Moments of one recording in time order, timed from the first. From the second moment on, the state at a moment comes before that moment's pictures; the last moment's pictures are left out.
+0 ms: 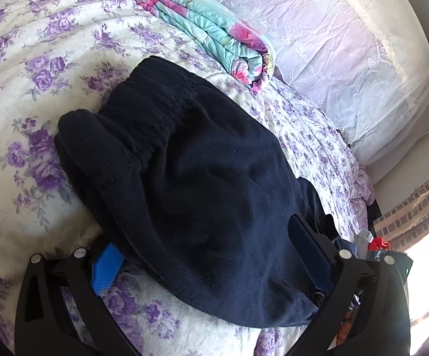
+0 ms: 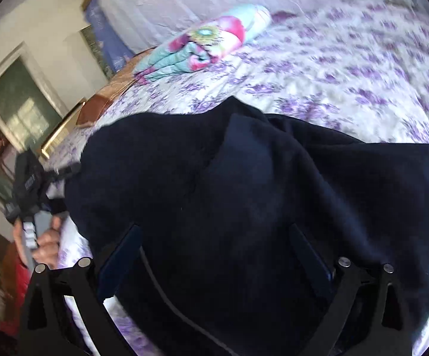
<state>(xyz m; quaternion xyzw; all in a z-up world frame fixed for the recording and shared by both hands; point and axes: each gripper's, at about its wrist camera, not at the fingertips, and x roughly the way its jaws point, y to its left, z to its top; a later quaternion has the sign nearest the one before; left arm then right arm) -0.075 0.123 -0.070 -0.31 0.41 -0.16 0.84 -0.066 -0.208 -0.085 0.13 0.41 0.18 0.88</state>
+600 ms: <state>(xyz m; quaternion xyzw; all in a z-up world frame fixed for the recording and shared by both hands) -0.065 0.155 -0.067 -0.38 0.44 -0.07 0.81 -0.077 -0.250 -0.075 -0.18 0.28 0.04 0.94</state>
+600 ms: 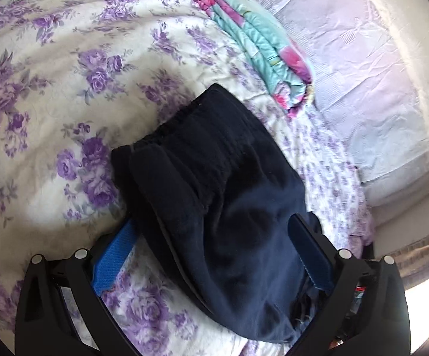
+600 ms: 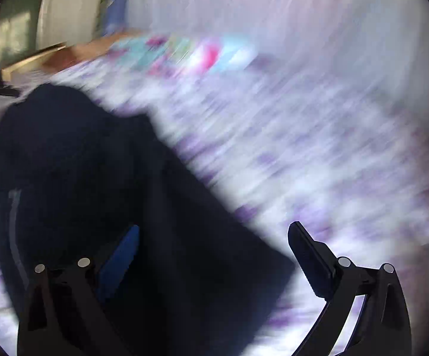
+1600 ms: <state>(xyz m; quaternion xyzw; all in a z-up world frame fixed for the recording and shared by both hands) -0.056 0.150 -0.072 -0.31 0.44 -0.06 0.84 -0.051 -0.274 -0.099 -0.09 0.38 0.08 0.92</state>
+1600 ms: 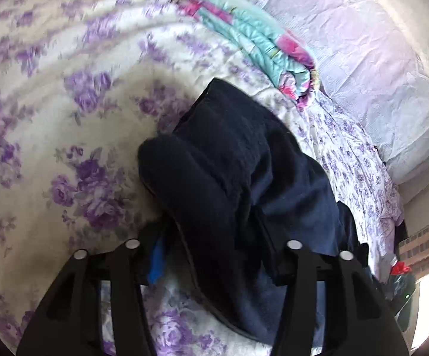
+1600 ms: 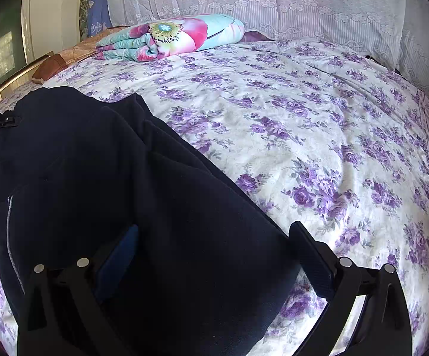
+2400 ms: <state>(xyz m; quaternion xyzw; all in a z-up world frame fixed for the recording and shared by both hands) -0.093 0.058 0.025 -0.12 0.33 -0.04 0.93 -0.053 -0.273 -0.099 -0.09 0.38 0.08 0.92</state>
